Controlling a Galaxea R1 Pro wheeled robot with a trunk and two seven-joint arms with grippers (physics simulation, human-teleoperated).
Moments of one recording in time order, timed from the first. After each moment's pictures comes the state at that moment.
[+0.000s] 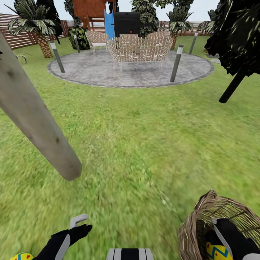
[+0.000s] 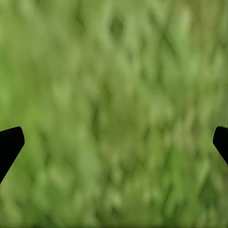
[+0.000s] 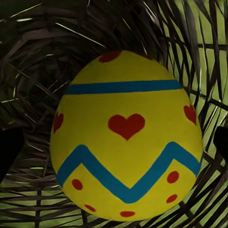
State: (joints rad) left arm -0.39 0.02 0.21 -0.64 0.14 0.39 -0.10; right arm -0.48 -0.29 -0.01 -0.59 0.00 0.74 -0.02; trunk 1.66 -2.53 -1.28
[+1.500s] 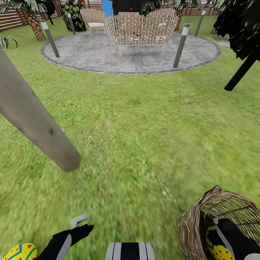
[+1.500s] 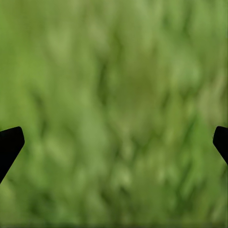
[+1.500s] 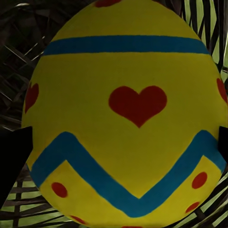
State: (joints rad) left arm -0.39 0.01 0.21 -0.64 0.14 0.39 -0.10; right arm -0.48 -0.30 -0.01 -0.59 0.00 0.74 -0.02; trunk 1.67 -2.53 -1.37
